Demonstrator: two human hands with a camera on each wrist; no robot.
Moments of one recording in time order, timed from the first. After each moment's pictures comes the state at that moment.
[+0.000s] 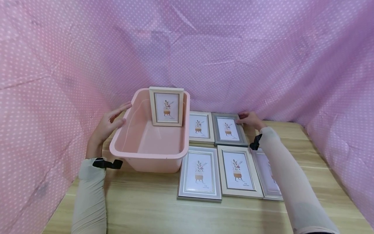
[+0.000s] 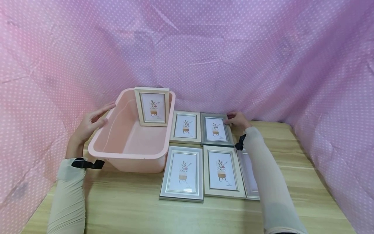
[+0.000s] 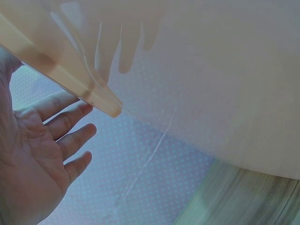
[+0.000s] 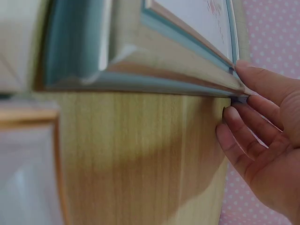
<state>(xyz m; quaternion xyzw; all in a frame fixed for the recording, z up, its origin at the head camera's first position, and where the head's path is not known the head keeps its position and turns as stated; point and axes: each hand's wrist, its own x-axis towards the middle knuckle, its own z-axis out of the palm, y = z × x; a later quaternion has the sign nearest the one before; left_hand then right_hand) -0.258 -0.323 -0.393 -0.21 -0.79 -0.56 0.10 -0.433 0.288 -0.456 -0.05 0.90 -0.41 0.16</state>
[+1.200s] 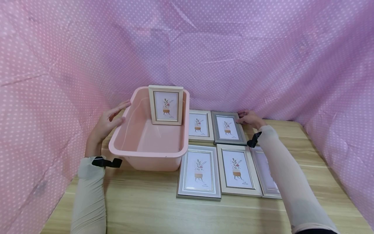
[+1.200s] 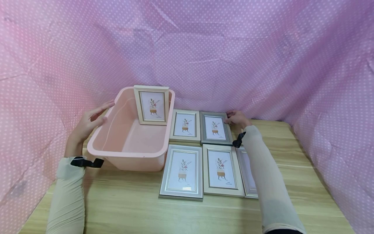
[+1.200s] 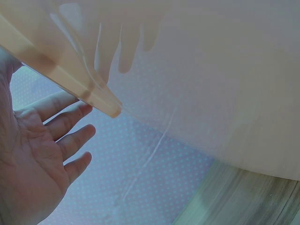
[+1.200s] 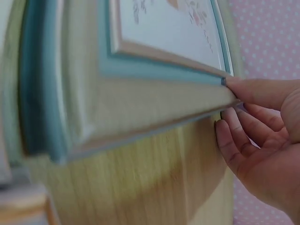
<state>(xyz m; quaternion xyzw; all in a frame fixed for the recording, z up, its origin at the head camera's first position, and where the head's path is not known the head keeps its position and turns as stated) -0.261 -0.325 -0.395 -0.21 -0.79 -0.56 0.11 -0.433 0.281 -0.452 0.01 0.86 -0.47 0.21</state>
